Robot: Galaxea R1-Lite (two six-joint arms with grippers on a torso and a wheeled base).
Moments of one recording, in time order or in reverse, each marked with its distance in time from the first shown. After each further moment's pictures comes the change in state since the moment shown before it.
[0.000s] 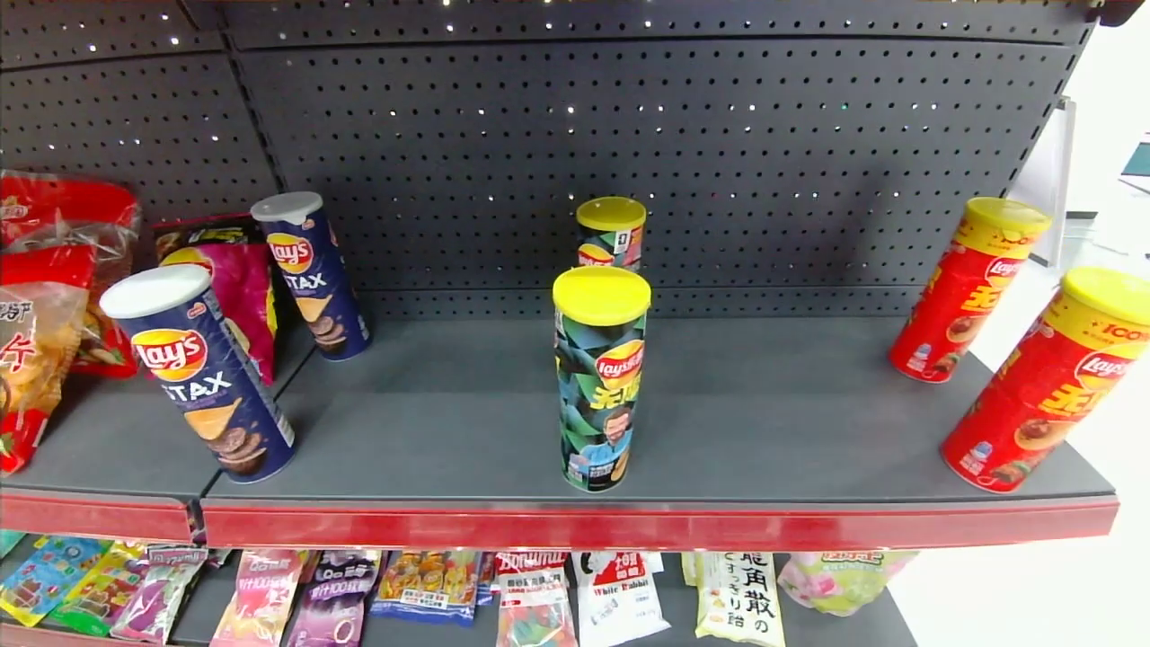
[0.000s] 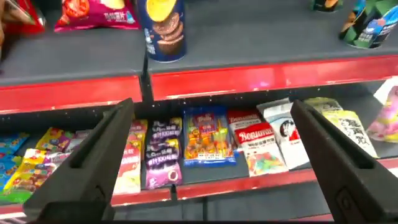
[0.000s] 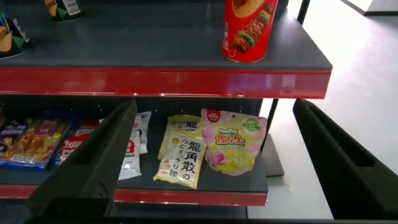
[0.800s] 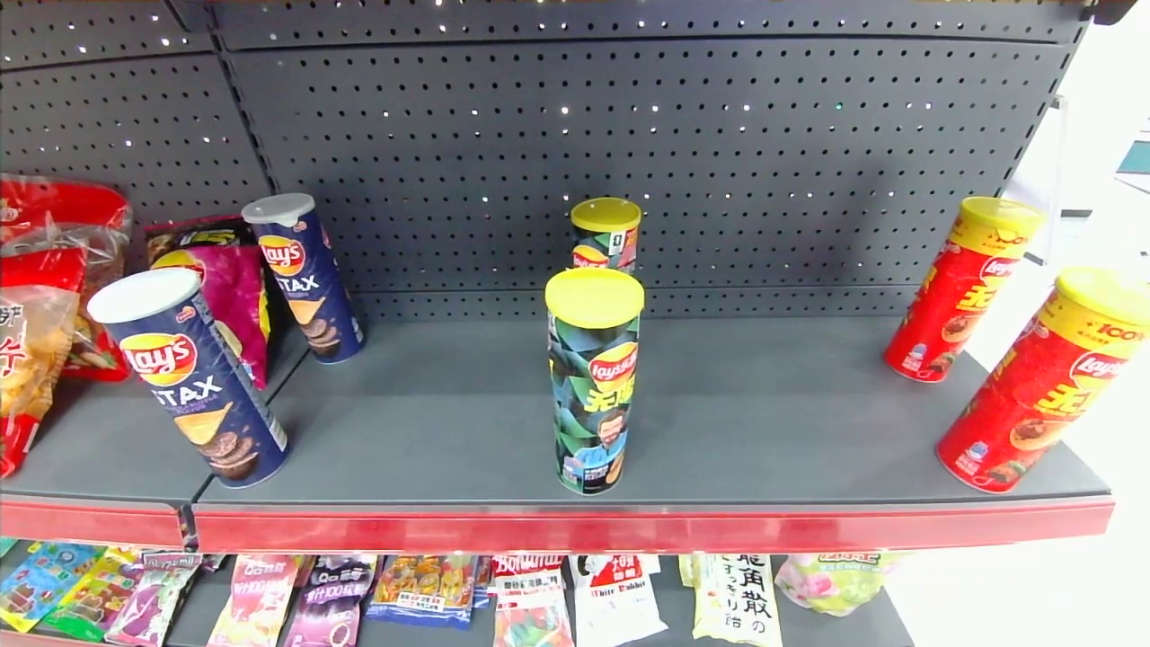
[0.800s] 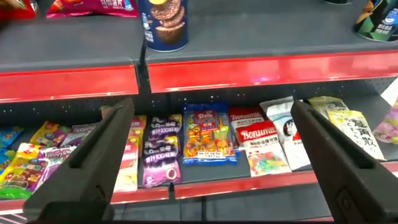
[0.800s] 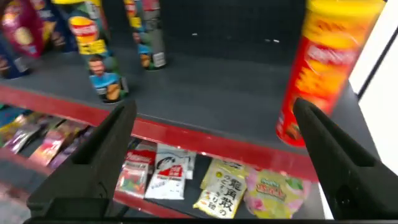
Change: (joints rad) left arm -0.001 0.000 0.111 -0.092 0.029 -0.024; right arm 0.083 0.365 -0.363 -0.049 0.242 0.011
